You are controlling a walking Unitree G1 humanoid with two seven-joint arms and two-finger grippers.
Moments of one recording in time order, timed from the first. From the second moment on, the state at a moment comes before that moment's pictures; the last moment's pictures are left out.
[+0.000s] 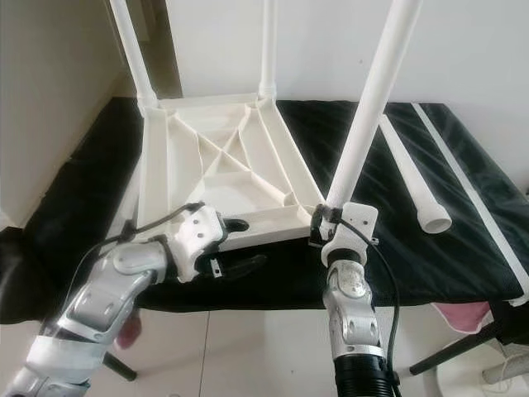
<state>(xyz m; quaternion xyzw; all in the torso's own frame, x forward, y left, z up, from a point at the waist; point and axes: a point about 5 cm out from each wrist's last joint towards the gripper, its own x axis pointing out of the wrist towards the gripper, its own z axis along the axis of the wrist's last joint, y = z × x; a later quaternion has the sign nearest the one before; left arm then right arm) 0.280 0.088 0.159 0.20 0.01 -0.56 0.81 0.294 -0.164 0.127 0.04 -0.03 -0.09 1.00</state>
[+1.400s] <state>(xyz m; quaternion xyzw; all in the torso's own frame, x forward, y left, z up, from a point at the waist) 0.374 0.187 0.185 0.31 0.09 -0.42 0.85 0.275 -0.147 0.115 0.03 0.00 -0.02 1.00</state>
